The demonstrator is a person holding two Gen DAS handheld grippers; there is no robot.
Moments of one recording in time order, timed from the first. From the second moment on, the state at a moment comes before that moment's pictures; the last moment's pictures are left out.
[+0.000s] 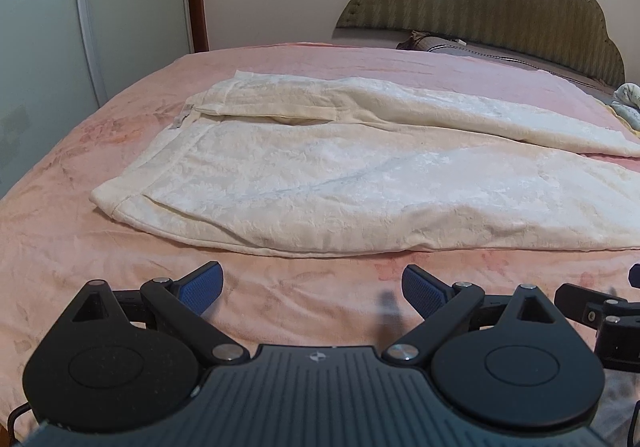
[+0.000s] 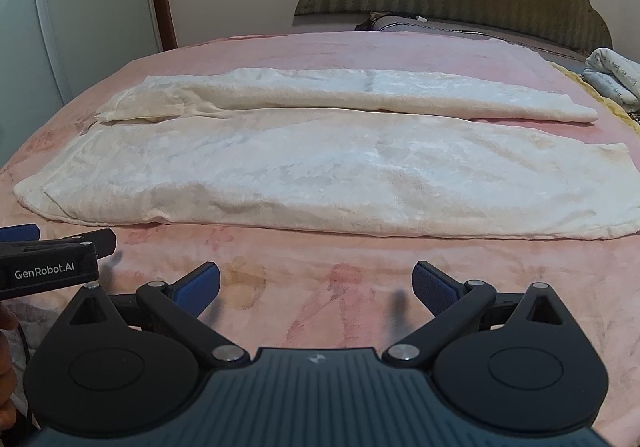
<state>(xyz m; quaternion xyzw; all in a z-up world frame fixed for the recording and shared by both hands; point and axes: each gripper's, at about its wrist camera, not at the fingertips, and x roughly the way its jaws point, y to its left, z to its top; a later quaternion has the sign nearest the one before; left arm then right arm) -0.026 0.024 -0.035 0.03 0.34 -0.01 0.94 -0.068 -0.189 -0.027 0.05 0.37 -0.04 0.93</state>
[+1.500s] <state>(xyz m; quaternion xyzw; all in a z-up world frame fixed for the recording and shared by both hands) 0.015 0.033 -0.024 0.02 0.32 -0.01 0.95 -0.047 -0.185 -0.026 0.05 0.37 -0.01 0.93</state>
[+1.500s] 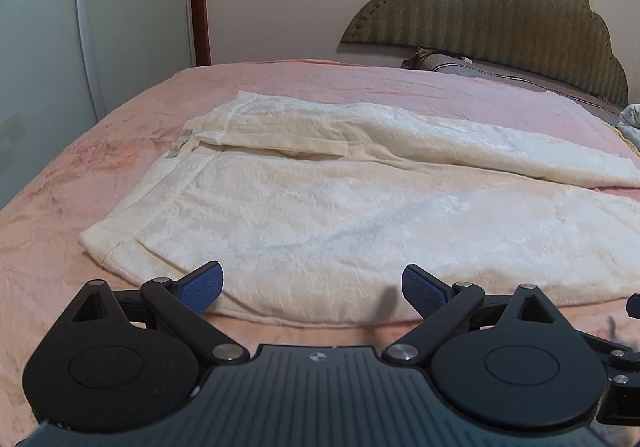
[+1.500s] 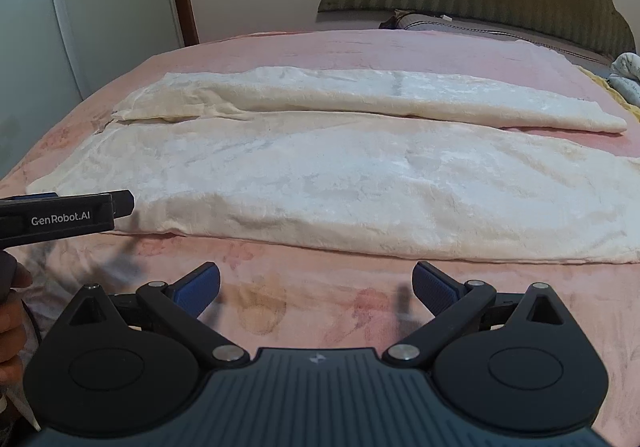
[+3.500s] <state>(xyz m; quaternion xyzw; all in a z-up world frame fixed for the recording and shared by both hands) 0.132 0.107 -0.034 -0.15 0.24 0.04 0.96 0.267 -0.095 -0.017 -0.28 0.24 0.26 0.89</state>
